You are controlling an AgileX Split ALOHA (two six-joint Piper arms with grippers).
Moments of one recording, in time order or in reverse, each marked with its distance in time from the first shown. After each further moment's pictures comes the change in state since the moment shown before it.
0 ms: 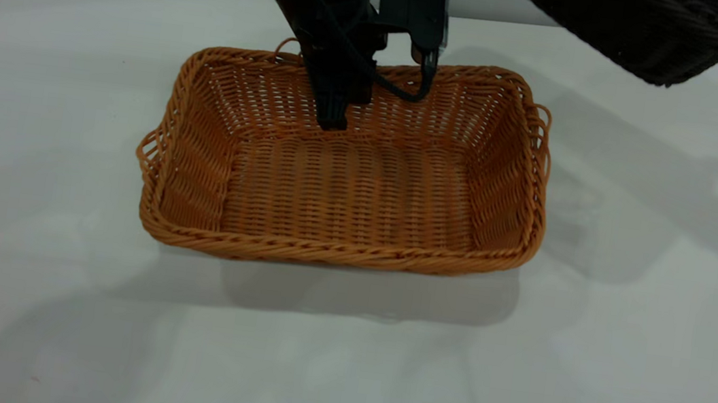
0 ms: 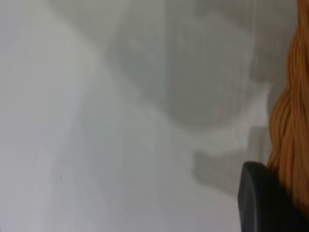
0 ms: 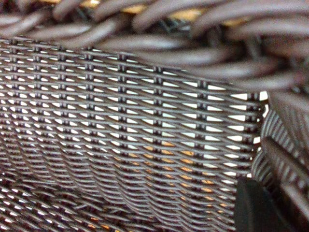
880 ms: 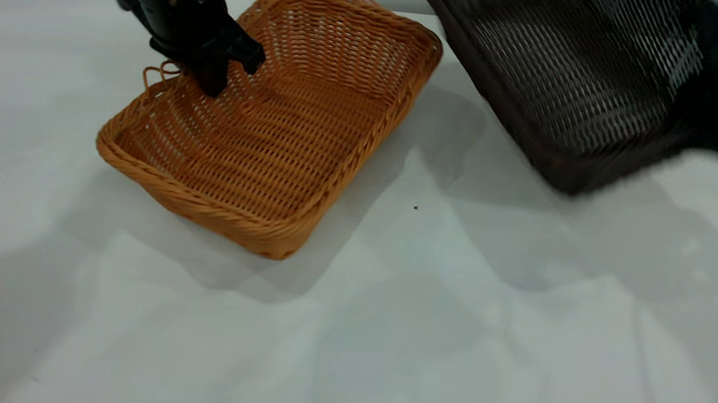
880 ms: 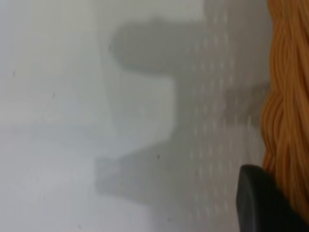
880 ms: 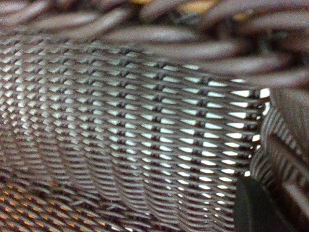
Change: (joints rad) left arm 0.262 -0.015 0.006 -0.041 0.214 -0.796; right arm 0.296 0.018 0.370 0.557 -0.582 -0.097
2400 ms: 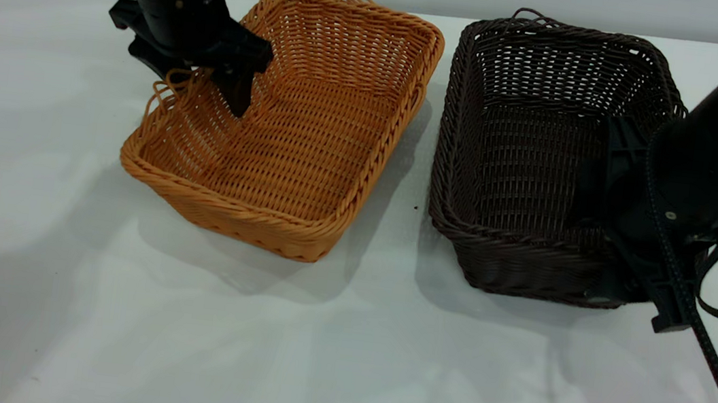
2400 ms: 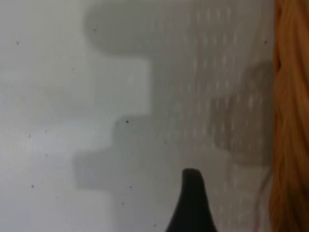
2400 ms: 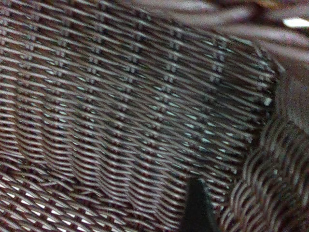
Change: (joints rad) left arm 0.001 -0.004 0.004 -0.087 0.070 -0.124; right arm 0.338 0.164 0.070 0.287 -0.252 0.412
